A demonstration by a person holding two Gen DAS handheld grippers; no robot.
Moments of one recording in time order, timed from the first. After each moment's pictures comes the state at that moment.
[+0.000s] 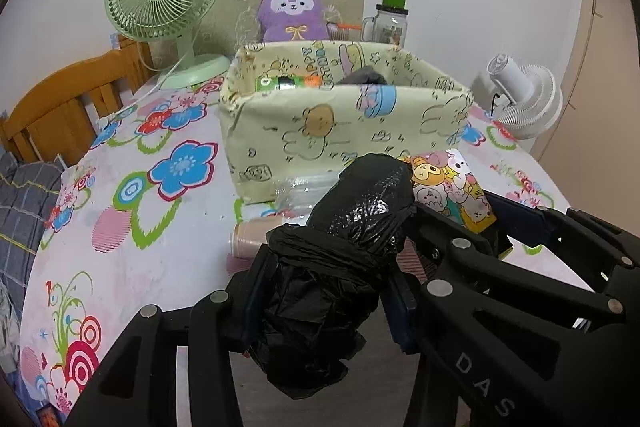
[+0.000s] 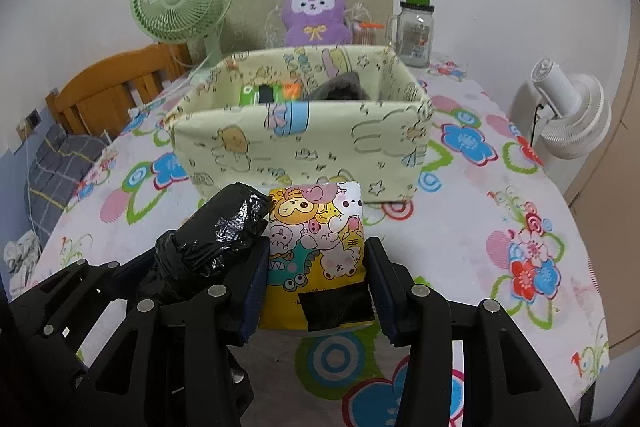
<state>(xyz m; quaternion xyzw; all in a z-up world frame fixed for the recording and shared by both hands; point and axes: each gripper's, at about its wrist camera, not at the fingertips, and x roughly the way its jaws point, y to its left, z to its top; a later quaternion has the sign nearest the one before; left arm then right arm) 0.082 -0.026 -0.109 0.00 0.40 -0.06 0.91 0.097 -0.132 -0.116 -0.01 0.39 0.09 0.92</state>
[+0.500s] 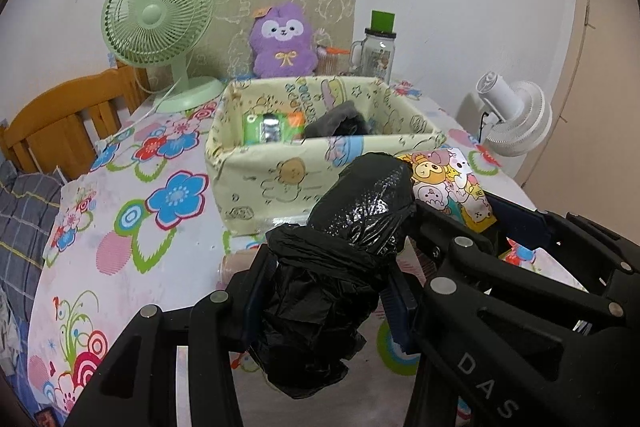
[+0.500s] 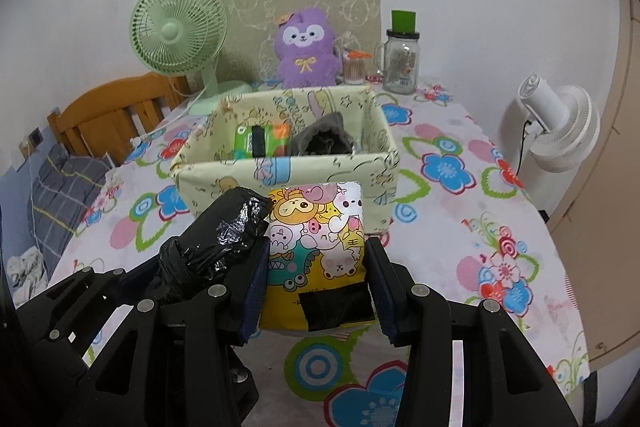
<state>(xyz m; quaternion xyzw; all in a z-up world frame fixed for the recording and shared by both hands) 0.082 -0.039 -0.077 -0.01 0.38 -0.06 0.92 0.091 -0.150 -0.082 0.00 0.36 0.09 0.93</state>
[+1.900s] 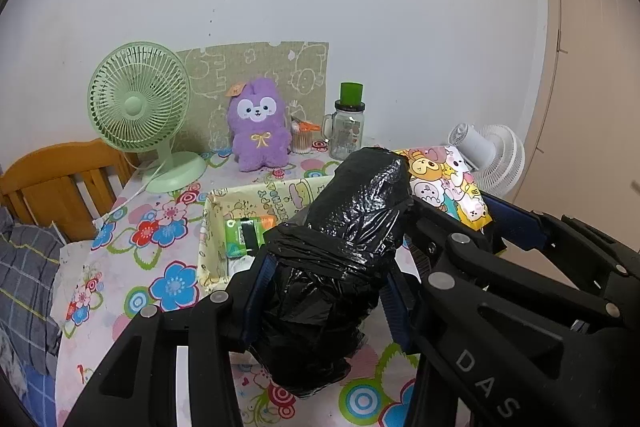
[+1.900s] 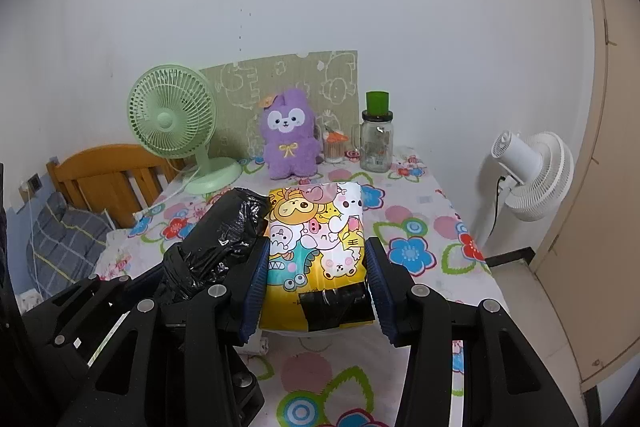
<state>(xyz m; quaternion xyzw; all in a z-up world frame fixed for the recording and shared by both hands) 0.093 -0.061 0.009 0.00 0.30 -0.10 0.95 0.089 -0.174 0.007 0.02 0.27 0.06 0.96</state>
